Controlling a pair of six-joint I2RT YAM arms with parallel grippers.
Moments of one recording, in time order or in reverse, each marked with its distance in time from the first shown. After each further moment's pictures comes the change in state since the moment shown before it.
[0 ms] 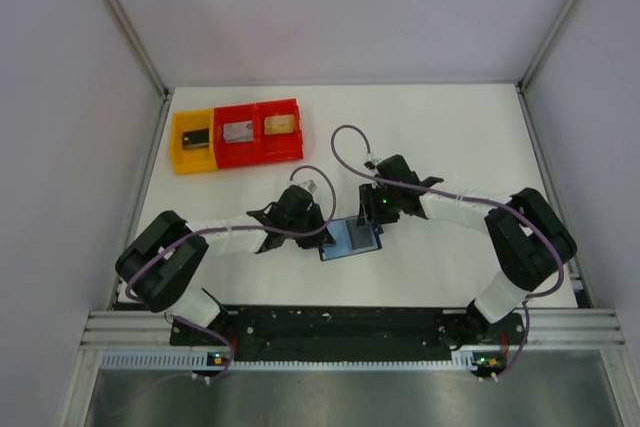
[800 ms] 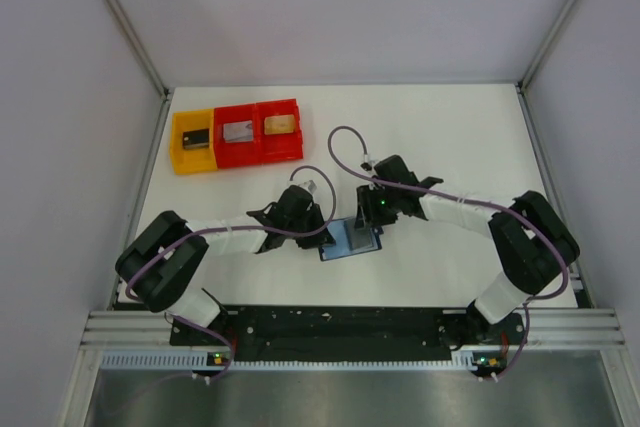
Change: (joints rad) left arm 0.000 0.000 -0.002 0.005 0.004 0.000; right arm 0.021 -0.021 0.006 -0.029 -0.020 0.000
